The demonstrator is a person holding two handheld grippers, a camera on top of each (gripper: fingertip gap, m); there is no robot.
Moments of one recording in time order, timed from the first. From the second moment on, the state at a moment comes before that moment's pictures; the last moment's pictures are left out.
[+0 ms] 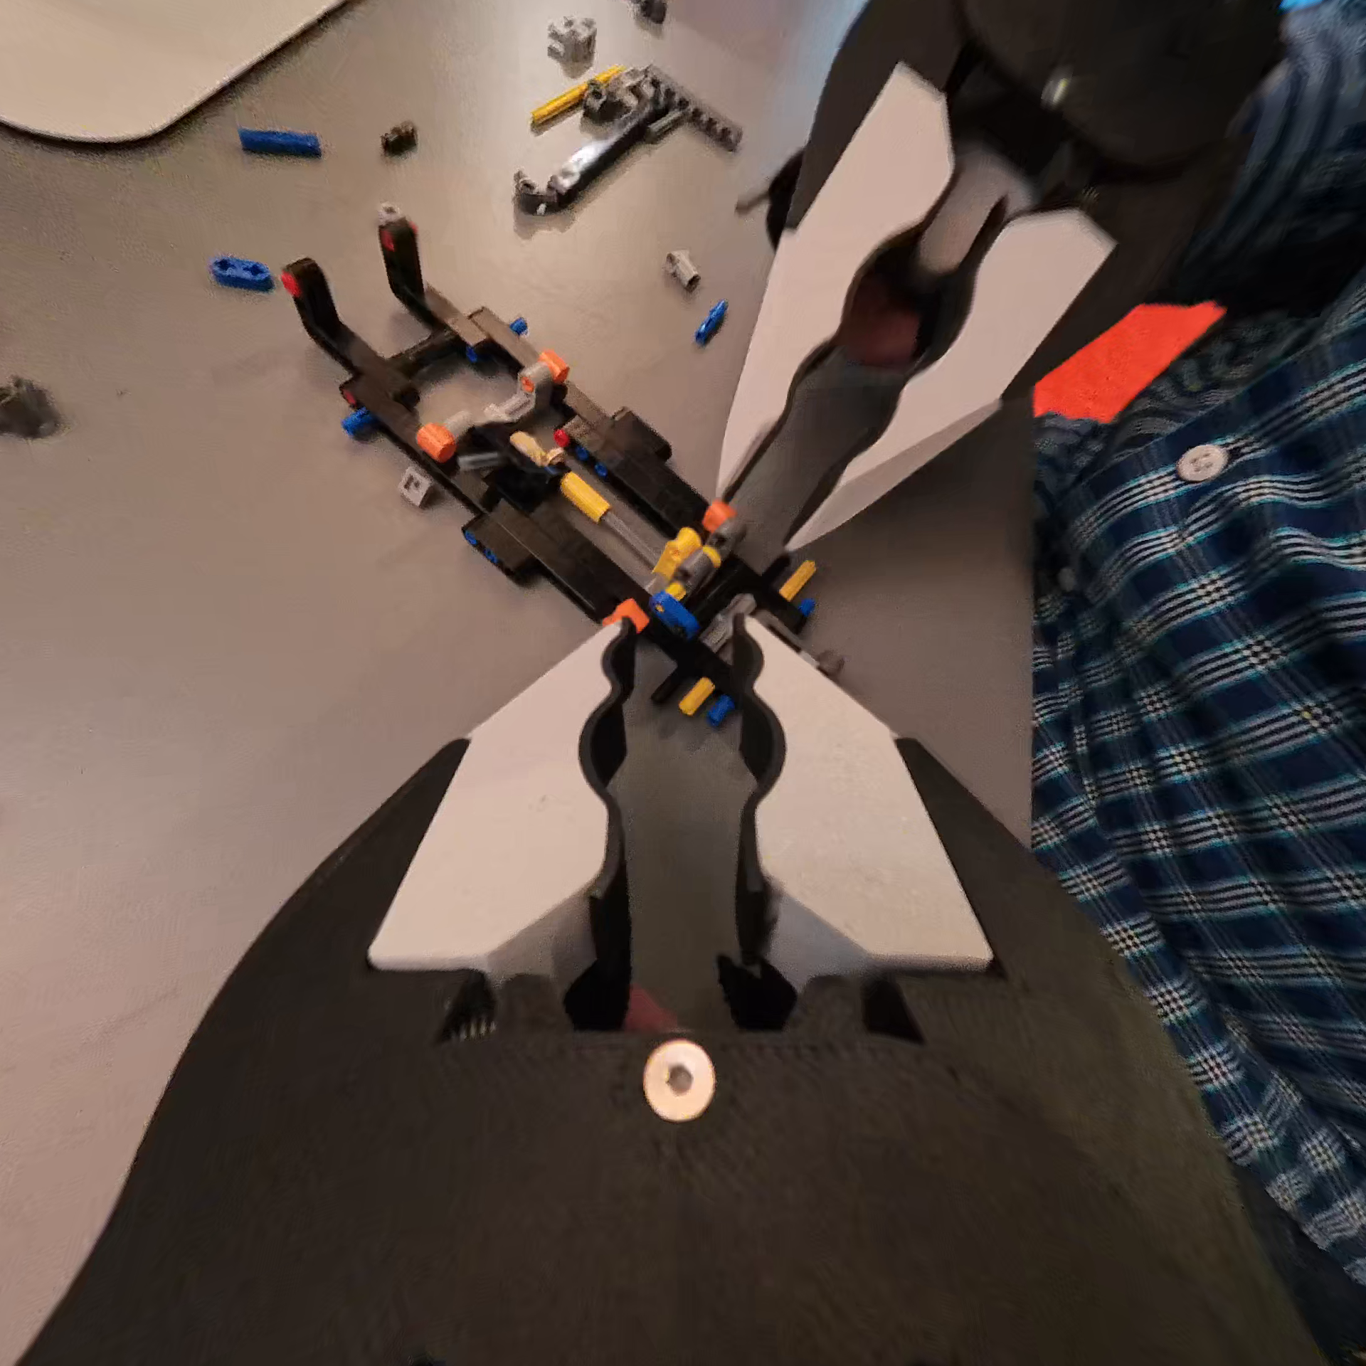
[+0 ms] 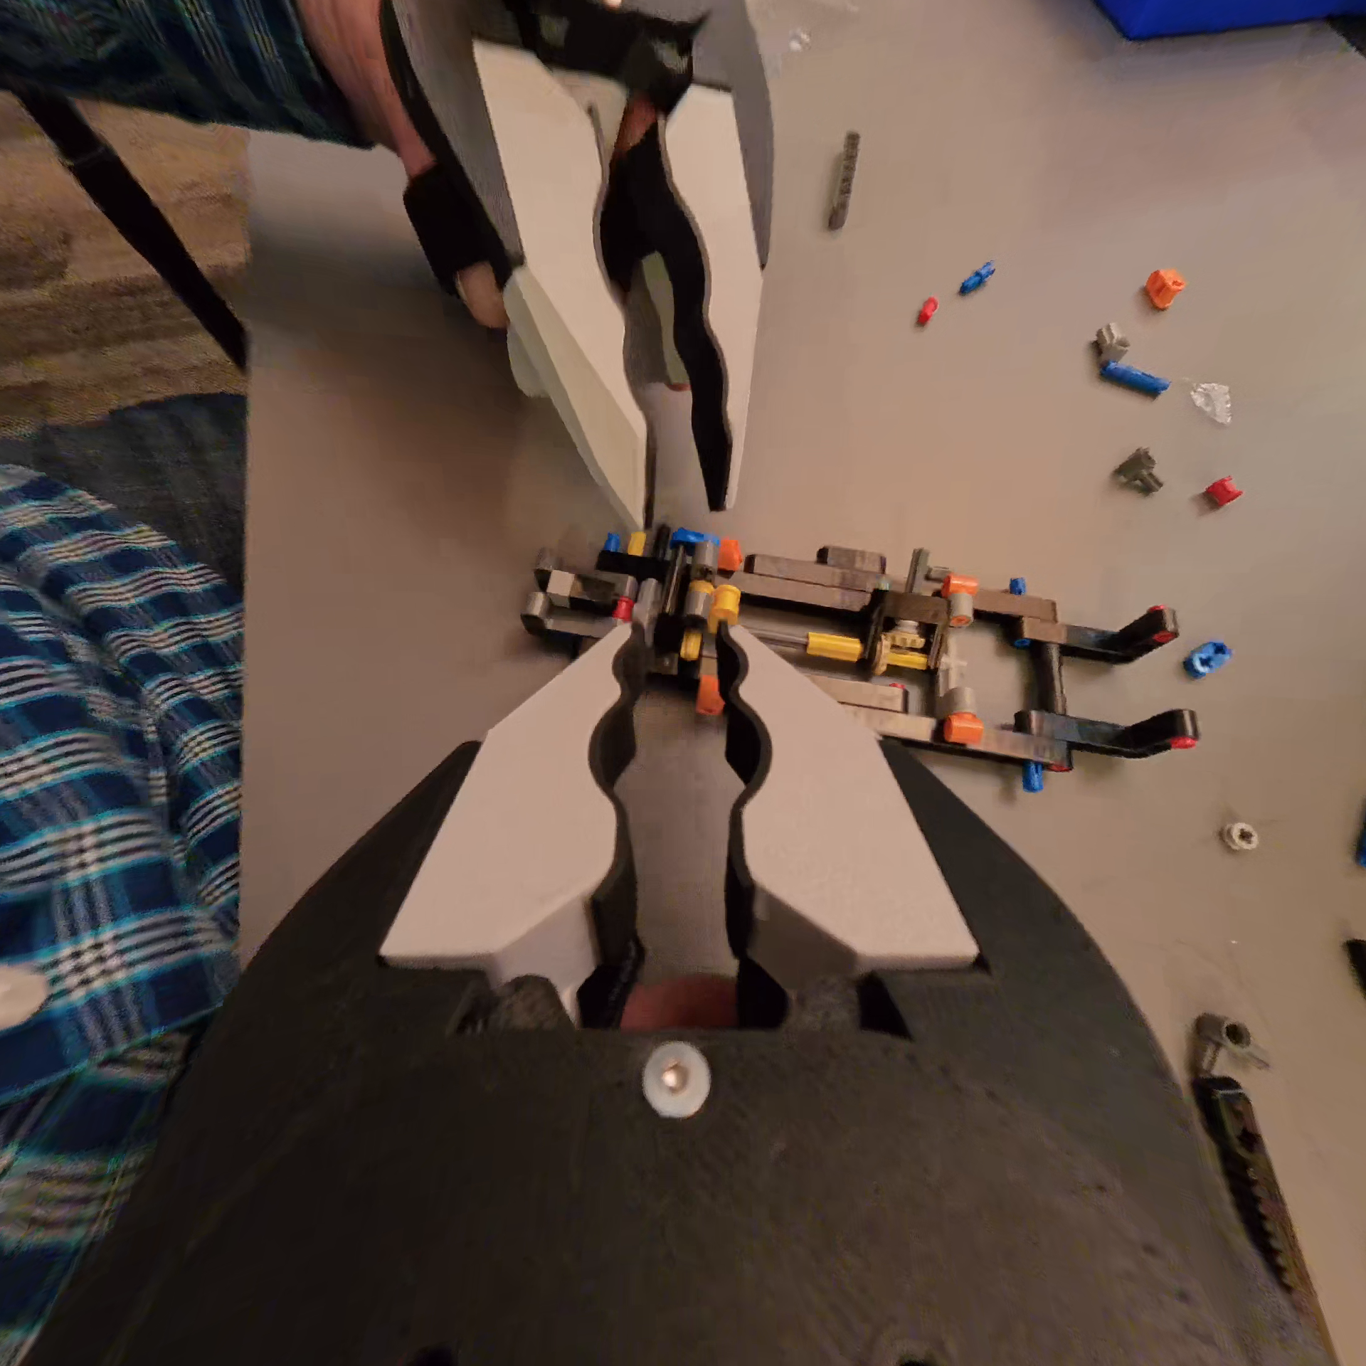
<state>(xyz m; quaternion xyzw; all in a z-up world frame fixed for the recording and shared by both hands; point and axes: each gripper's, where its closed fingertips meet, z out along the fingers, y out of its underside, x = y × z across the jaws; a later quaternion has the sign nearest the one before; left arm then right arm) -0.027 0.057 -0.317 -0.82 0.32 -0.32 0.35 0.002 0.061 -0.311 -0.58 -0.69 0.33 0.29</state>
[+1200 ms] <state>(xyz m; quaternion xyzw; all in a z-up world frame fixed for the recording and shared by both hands) -0.026 0.053 -0.327 -0.87 0.31 -0.15 0.36 -0.023 0.070 -0.318 -0.31 -0.89 0.33 0.08</state>
